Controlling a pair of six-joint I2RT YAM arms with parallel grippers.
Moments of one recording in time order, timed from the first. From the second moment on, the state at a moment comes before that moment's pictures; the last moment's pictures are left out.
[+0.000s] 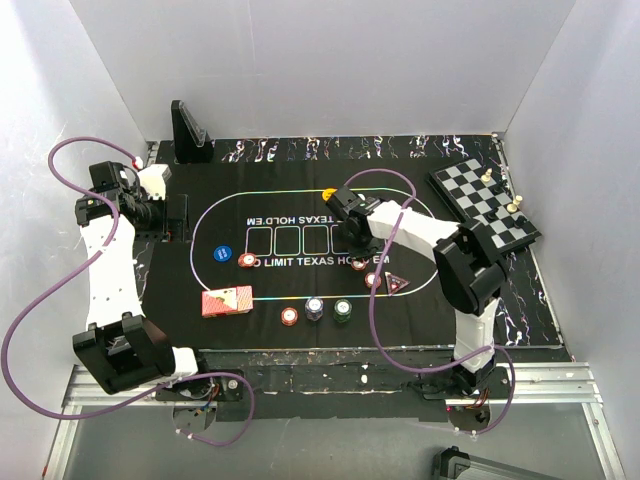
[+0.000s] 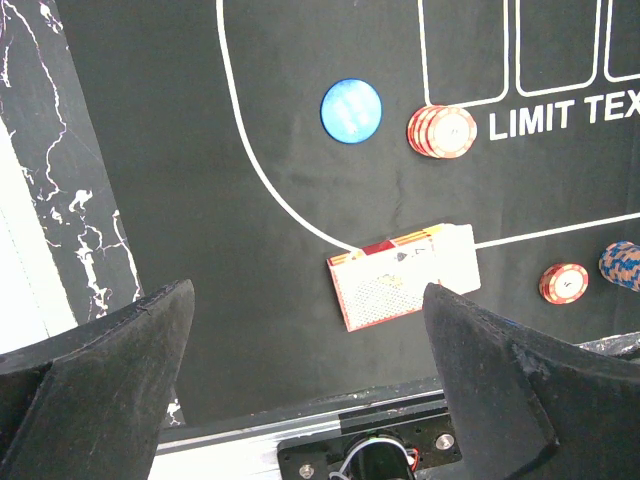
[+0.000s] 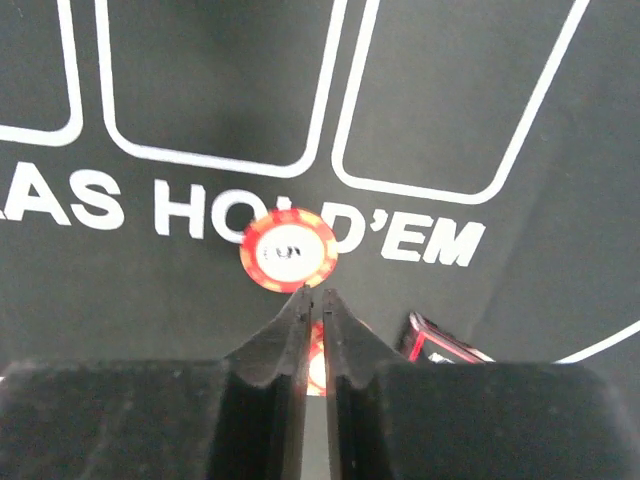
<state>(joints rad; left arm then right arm) 0.33 1.33 1.36 -1.08 0.34 0.36 0.73 1.95 1.43 -0.81 0.24 0.41</state>
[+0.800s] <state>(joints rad) 0.33 1.33 1.36 -1.08 0.35 0.36 0.73 1.92 1.35 -0.77 0.18 0.41</state>
